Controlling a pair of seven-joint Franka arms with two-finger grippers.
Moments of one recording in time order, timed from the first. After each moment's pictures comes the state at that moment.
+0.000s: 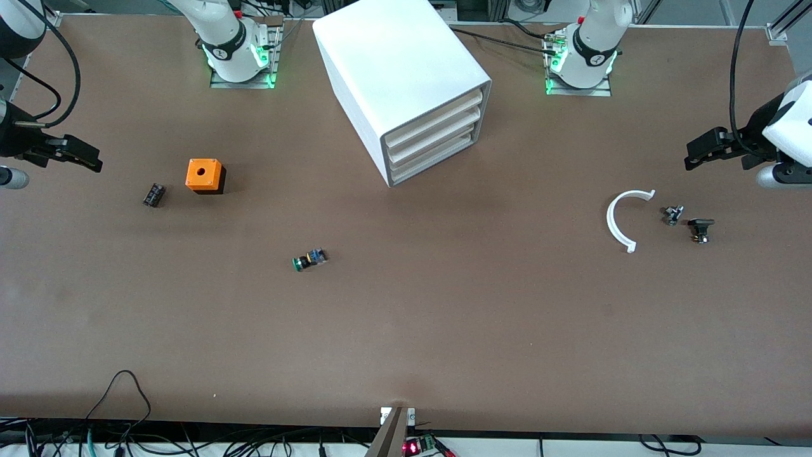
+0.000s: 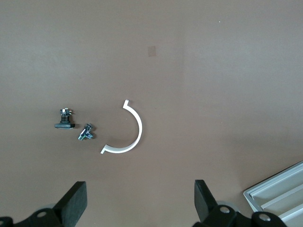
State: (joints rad) left arm 0.15 0.07 -0.18 -1.50 0.01 1.50 -0.05; right arm 0.00 0.01 -0.07 -1.71 -0.07 1.66 0.00
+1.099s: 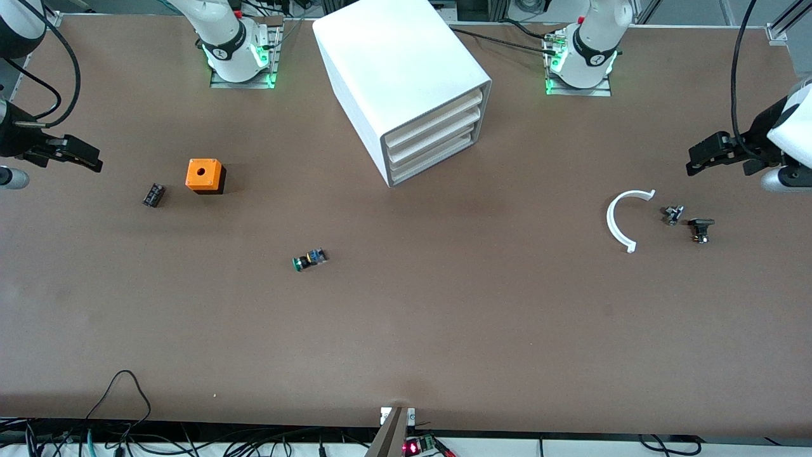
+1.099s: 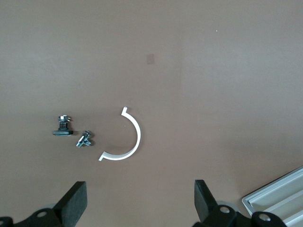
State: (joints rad) left arm 0.16 0.09 -0.18 -1.50 0.00 1.53 -0.05; right arm 0.00 0.01 -0.07 -1.71 -0.07 1.66 0.00
